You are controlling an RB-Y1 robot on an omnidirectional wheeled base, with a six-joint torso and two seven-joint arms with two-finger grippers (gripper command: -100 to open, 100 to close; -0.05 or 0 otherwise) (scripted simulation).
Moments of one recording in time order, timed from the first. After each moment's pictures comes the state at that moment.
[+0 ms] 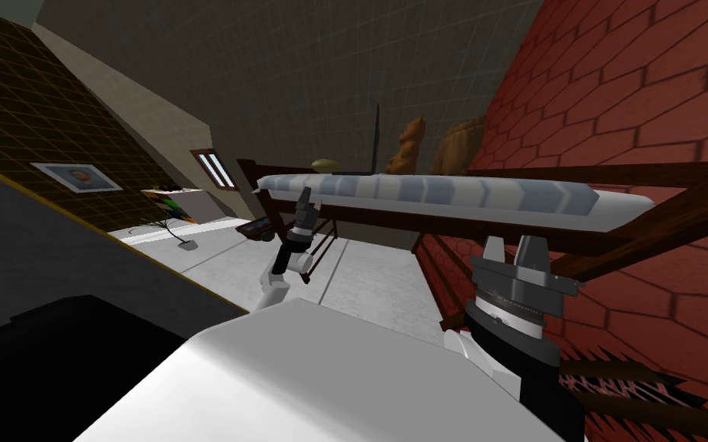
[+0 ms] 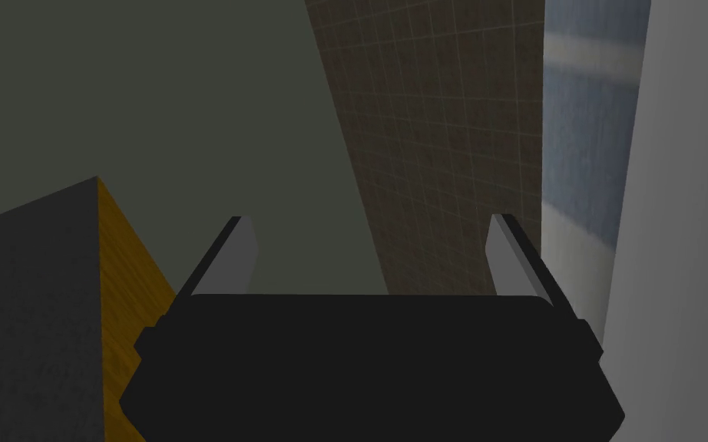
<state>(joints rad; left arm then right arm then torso) 0.11 0.22 0.06 -2.24 0.06 -0.35 -0.05 0.54 0.01 -0.04 -2.40 -0.07 -0.60 0.05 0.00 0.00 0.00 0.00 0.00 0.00</state>
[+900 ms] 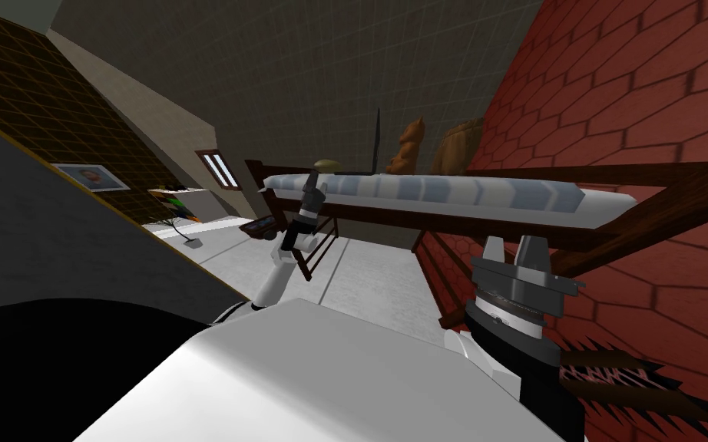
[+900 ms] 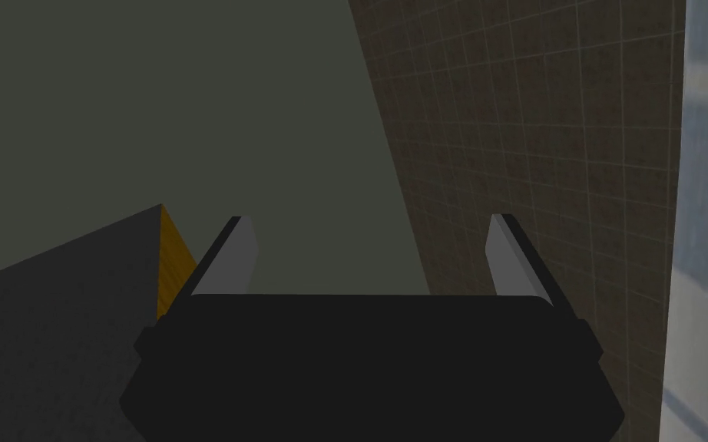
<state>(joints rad) -0.16 0.34 0.07 -2.12 0.11 -0.29 -0.12 0.54 0.01 -0.04 -2.40 -0.07 -0.60 0.05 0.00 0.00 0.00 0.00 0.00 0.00</state>
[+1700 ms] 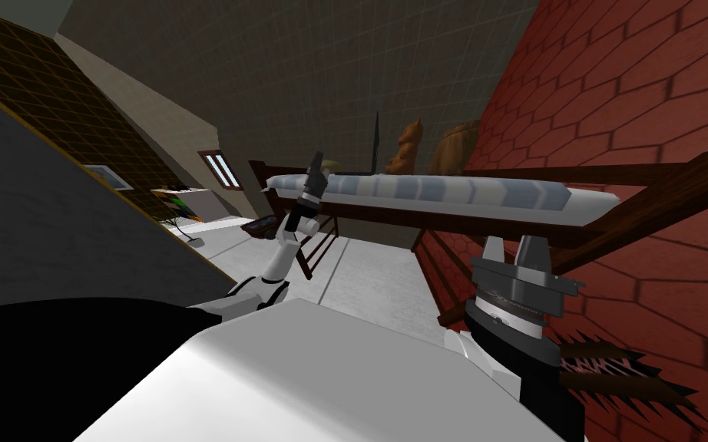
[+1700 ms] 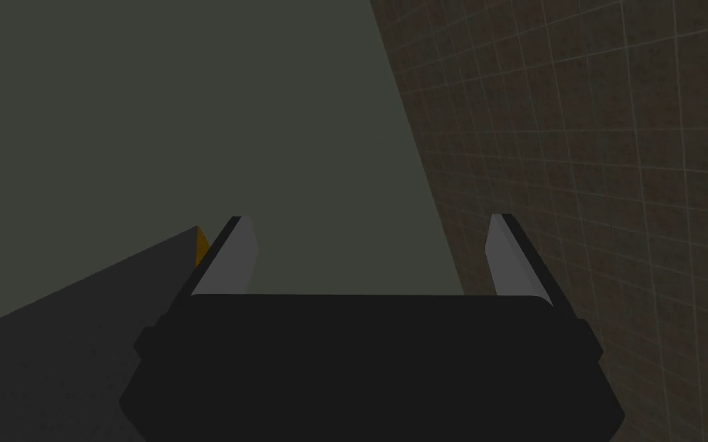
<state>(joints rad) -0.38 0.43 0.09 -2.00 0.16 -0.23 -0.17 0.54 0.01 -0.04 -2.40 -0.07 -0.60 0.05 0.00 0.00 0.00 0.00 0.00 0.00</state>
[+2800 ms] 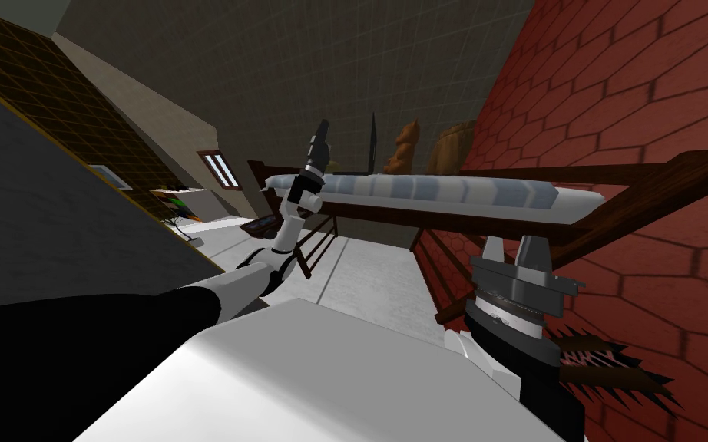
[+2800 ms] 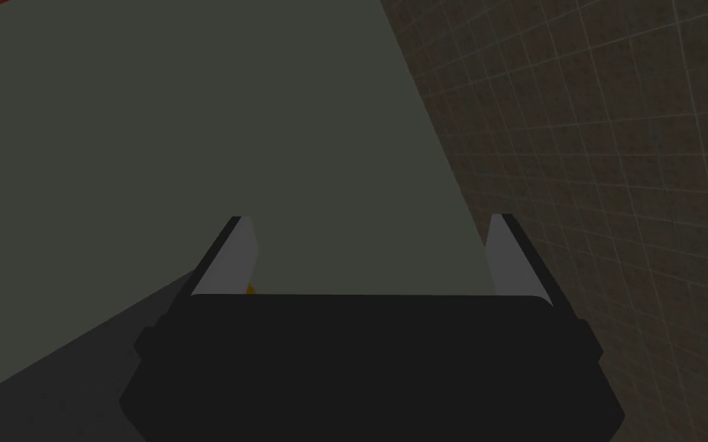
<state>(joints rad) -0.71 0.52 0.09 -1.81 0.20 -0.09 -0.25 0.54 0.01 -0.04 -2.40 -0.07 -0.60 0.05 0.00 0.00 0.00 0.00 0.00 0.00</state>
